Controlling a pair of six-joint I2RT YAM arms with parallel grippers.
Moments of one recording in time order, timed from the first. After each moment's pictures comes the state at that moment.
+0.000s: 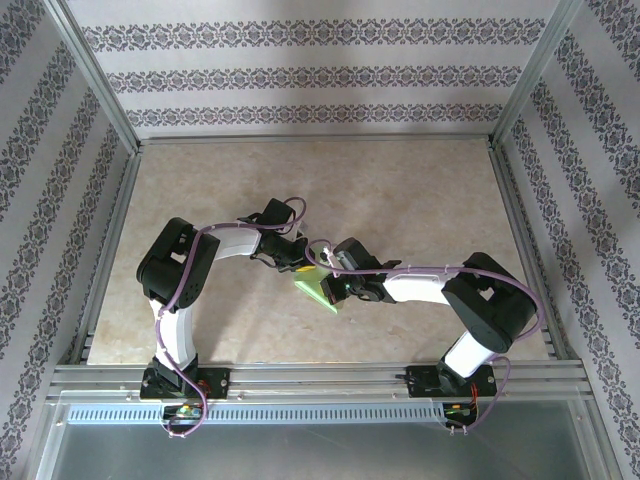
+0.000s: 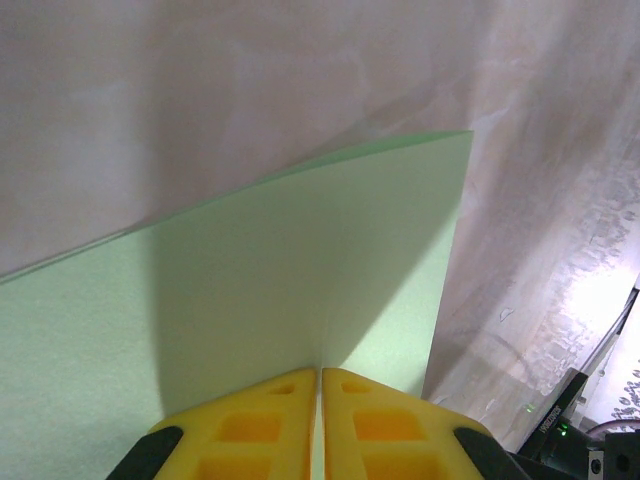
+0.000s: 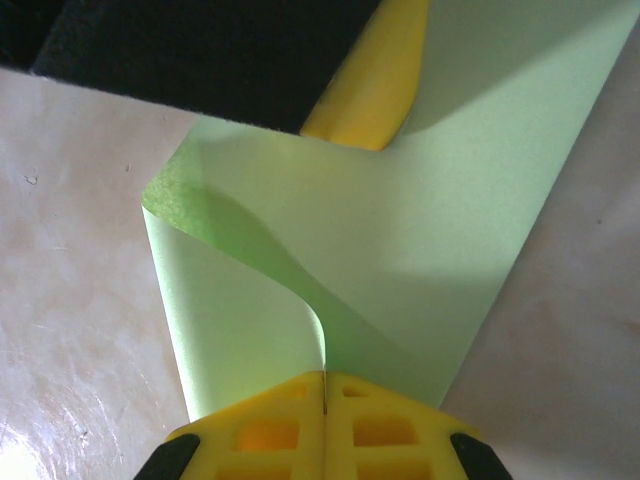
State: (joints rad) left arm -0.47 1.95 1.08 -0.26 0.63 -0.66; right arm 0.77 1.62 0.68 0.01 -0.23 0.36
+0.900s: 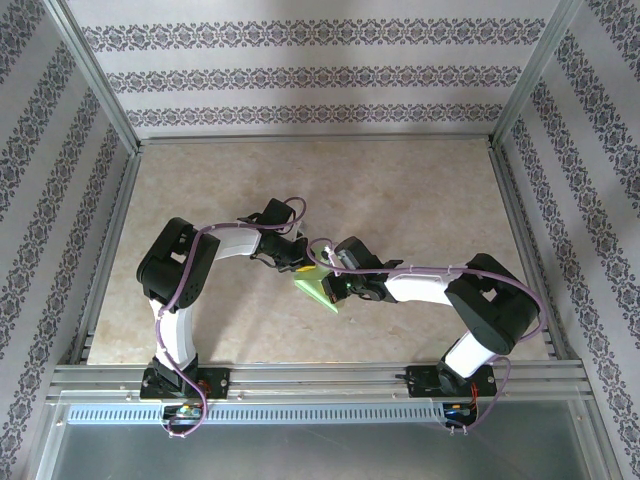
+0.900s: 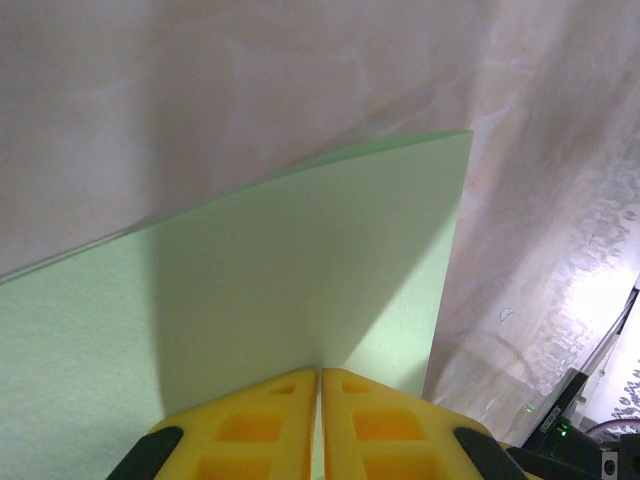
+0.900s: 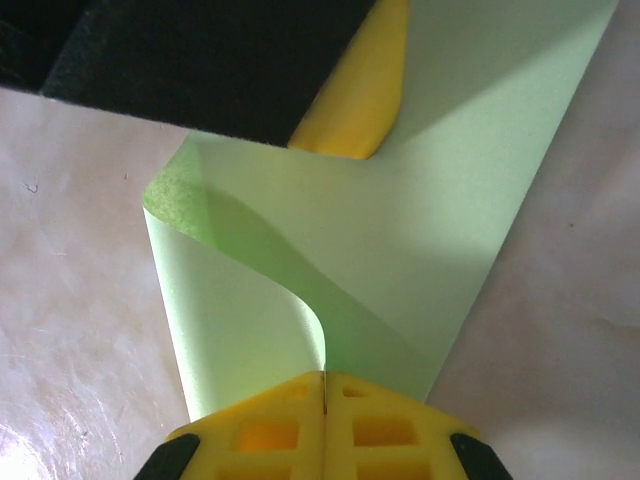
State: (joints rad) left arm -0.47 1.95 1.08 -0.26 0.63 -0.66; right arm 0.76 1.61 0.68 0.00 -0.22 0.36
